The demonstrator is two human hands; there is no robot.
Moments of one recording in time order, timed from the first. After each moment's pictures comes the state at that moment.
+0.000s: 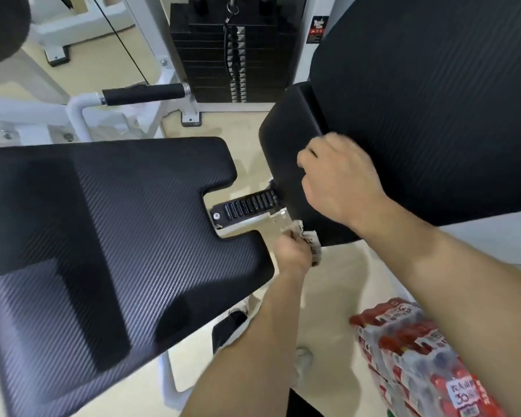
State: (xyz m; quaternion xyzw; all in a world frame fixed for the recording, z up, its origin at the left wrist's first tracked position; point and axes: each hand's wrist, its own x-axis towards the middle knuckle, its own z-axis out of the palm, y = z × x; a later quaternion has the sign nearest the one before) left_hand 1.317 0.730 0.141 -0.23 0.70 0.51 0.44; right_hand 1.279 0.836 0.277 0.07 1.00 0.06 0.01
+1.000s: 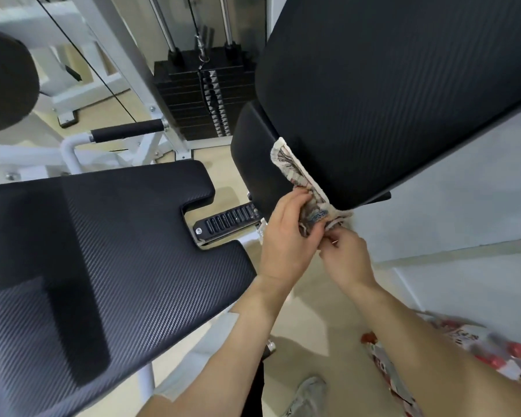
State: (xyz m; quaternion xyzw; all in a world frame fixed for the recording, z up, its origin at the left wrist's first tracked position) left_hand 1.342 0.732 0.222 0.34 0.81 0.47 0.08; right_hand 1.433 0.814 0.213 0.48 0.76 -0.43 -0.02
